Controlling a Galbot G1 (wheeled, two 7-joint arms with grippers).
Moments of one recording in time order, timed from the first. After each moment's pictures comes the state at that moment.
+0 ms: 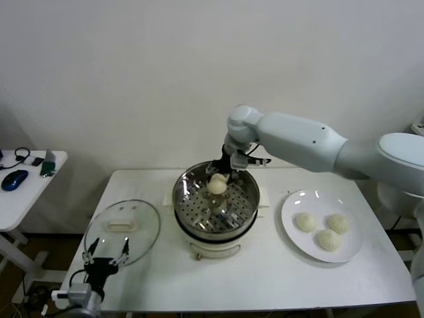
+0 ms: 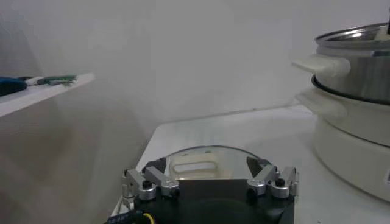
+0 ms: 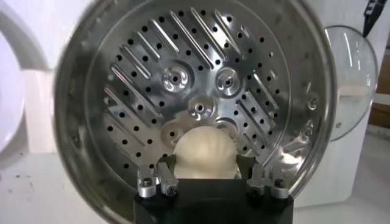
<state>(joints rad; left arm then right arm) 1.61 -1.39 -0.72 -1.93 -0.09 0.14 0.04 0.47 1.29 -1.23 1.00 -0.36 0.76 -0.89</state>
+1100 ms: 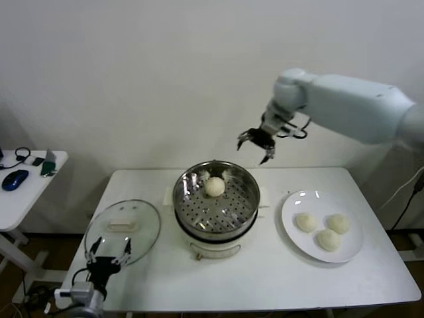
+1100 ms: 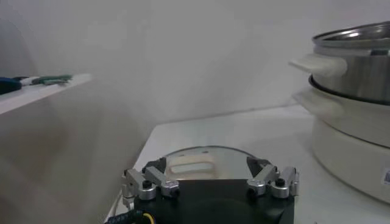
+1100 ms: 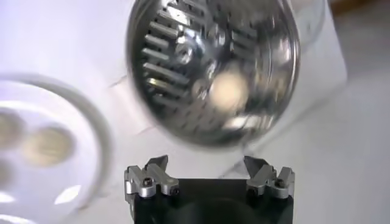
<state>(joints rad) 1.59 -1.39 -0.71 -1.92 -0.09 0.14 0.04 0.96 0.97 -1.75 1.19 0.43 0.30 -1.02</state>
